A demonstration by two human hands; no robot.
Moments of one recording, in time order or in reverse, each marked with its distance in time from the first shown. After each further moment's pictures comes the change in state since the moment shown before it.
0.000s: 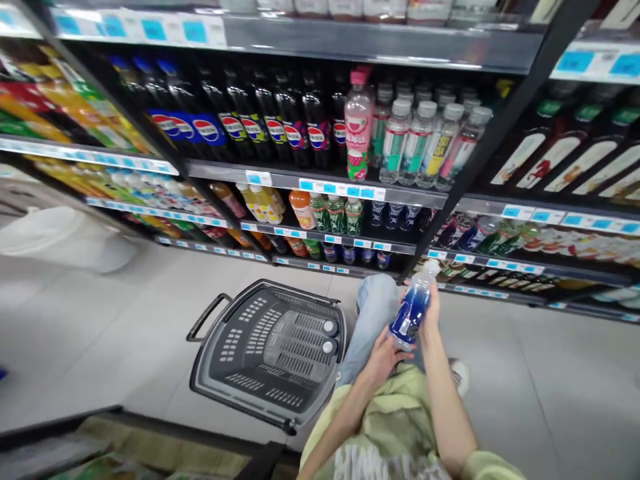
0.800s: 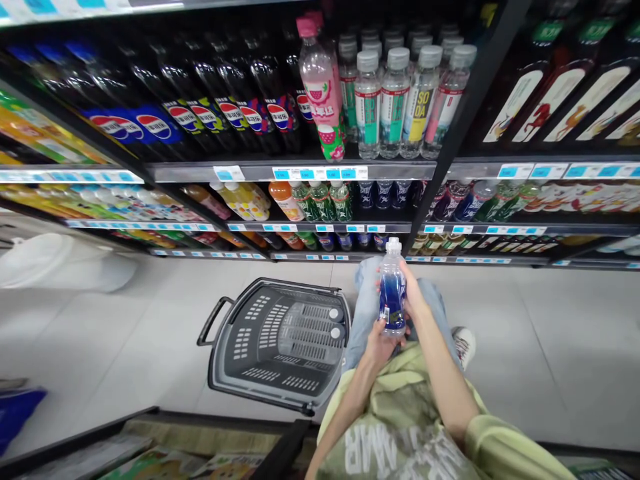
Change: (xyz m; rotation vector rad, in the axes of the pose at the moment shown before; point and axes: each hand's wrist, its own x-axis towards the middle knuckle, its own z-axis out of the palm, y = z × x) left_hand 0.000 -0.022 -0.009 -0.593 -0.071 0.103; right_hand -0.010 -0.008 0.038 0.053 -0.140 0.400
